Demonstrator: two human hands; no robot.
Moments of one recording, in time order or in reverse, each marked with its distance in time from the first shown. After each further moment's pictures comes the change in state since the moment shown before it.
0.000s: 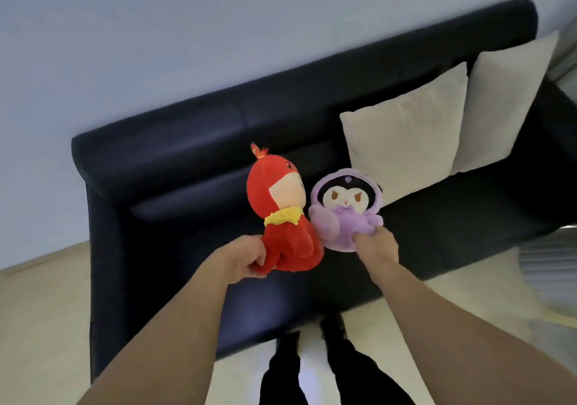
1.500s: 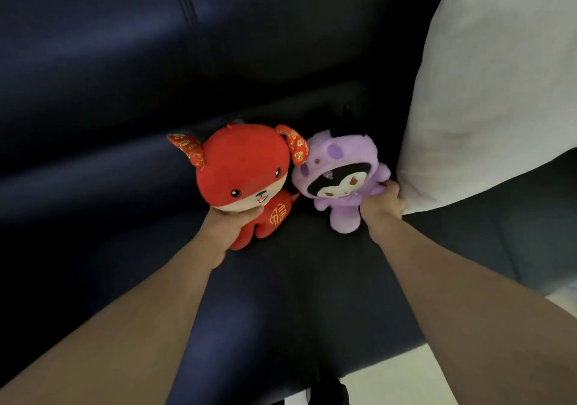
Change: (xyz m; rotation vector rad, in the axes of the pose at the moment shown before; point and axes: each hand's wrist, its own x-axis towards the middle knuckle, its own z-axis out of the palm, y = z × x) left_hand 0.374 -0.043 -0.029 -0.353 0.138 0.319; right_hand 0.315 0.025 0.207 -0.024 0.114 0.133
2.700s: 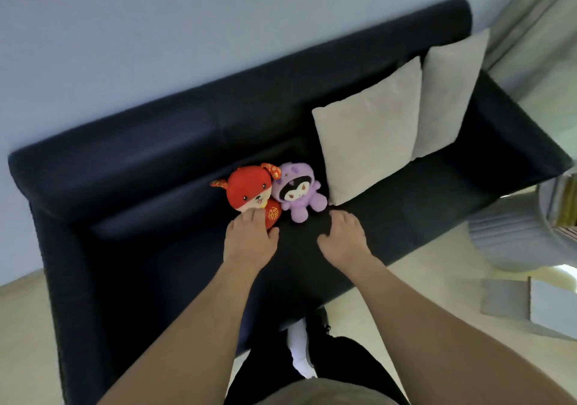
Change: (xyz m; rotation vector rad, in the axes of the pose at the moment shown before) left_hand -0.302 0.129 0.021 1.194 0.106 0.527; right_hand -0.327 0.004 -0.206 -0.564 -0.163 -0.511
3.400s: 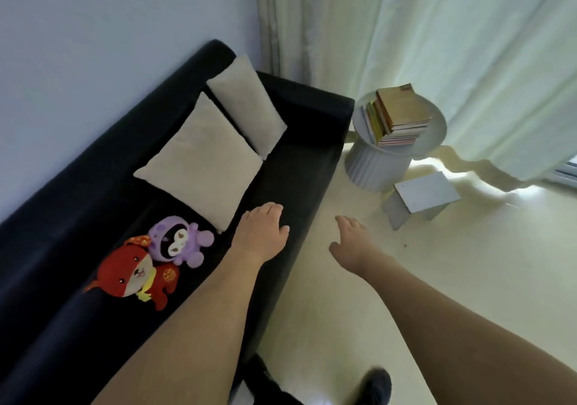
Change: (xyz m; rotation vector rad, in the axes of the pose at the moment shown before) left_hand -0.106 0.299 0.034 0.328 -0.196 0.828; right_hand -0.215 0.257 -0.071 0.239 0.240 0.363
